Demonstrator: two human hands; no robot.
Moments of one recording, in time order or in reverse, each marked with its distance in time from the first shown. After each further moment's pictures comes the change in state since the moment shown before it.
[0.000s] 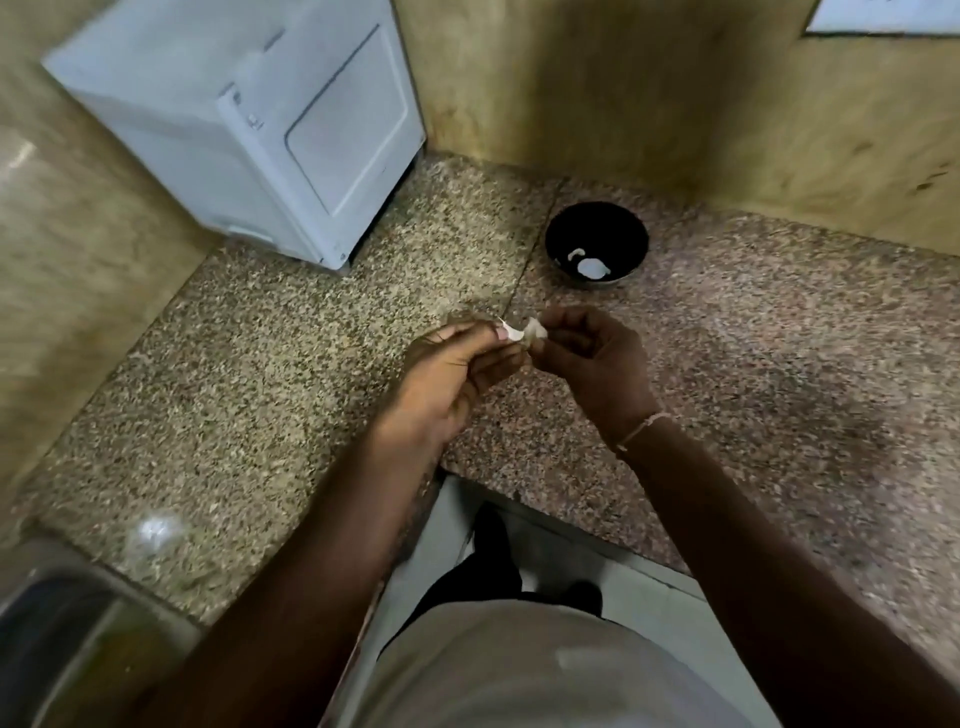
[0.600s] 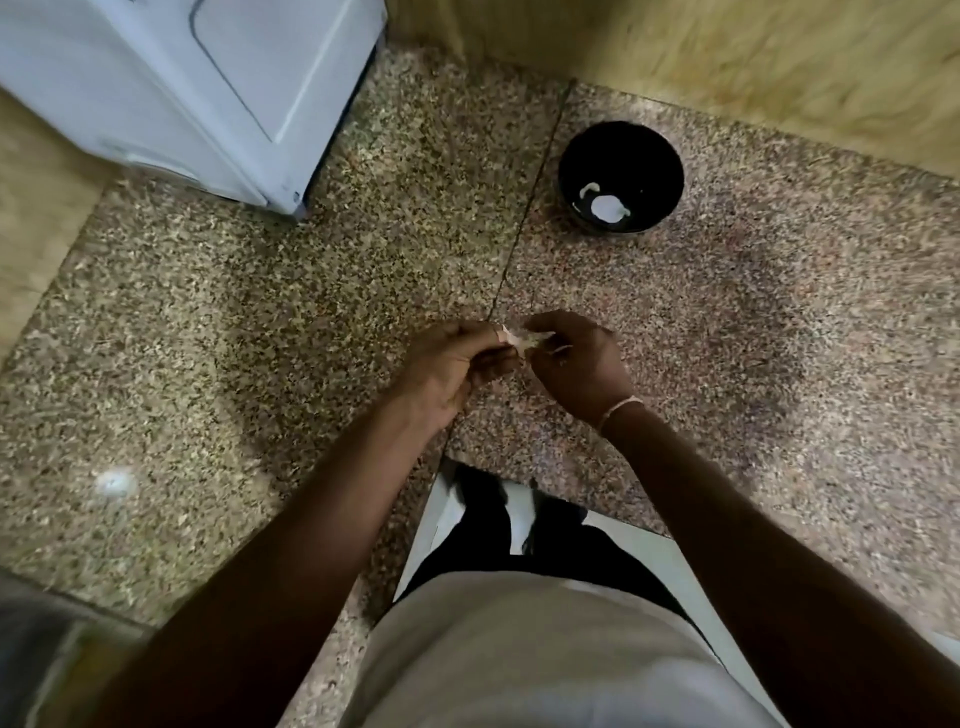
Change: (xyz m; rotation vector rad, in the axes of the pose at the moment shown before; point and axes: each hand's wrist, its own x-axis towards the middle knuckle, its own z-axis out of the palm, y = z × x) left_hand 0.089 -0.034 -0.061 0.119 0.038 -0.275; right_hand 0.040 0.087 0.023 -0.788 -0.080 -0.007
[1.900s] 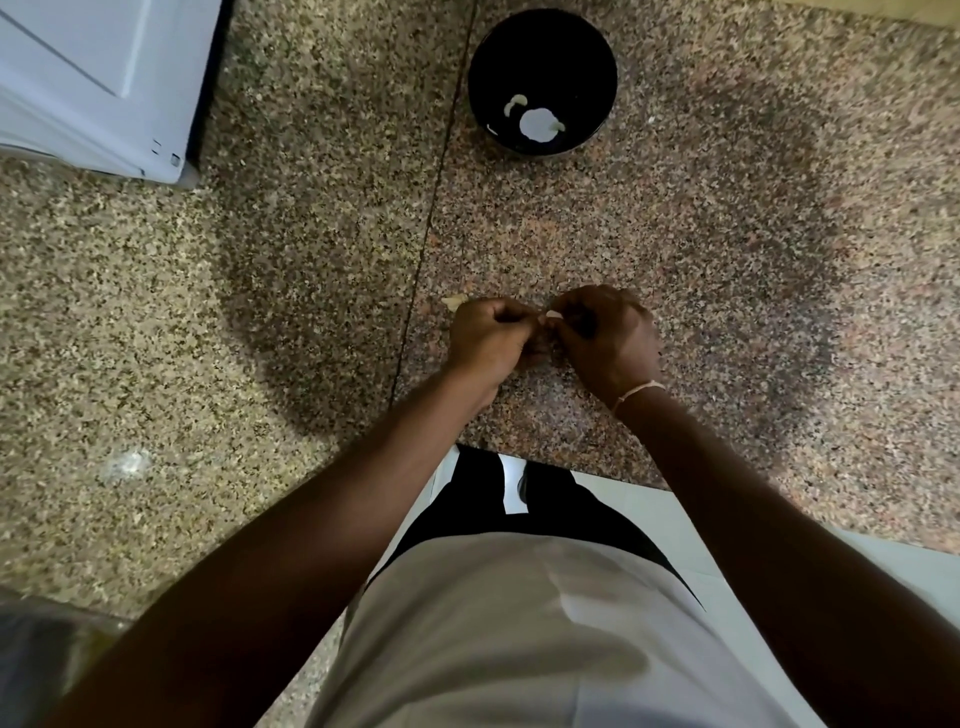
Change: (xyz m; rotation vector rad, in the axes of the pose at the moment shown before) left_hand 0.026 -0.082 0.093 0.452 0.042 -0.035; right_hand -0.042 0.078 -0.047 -0.145 0.157 0.120
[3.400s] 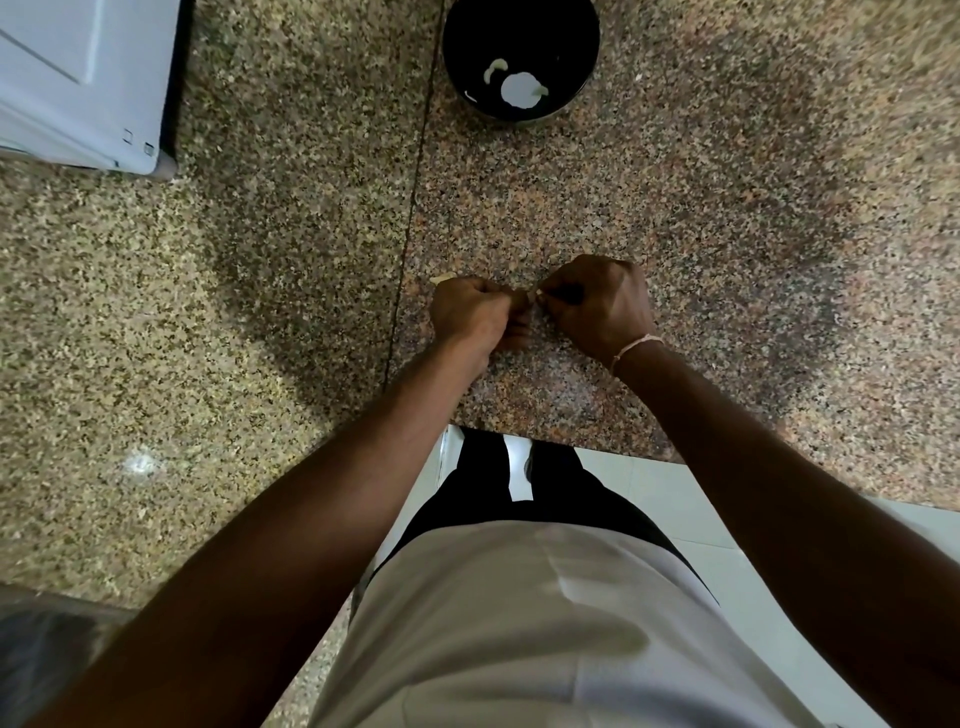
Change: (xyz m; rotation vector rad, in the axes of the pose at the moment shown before) left_hand 0.015 -0.002 0.004 0.093 0.134 -0.104; right_hand 0.013 0.005 -0.003 -0.055 -0.080 -0.106
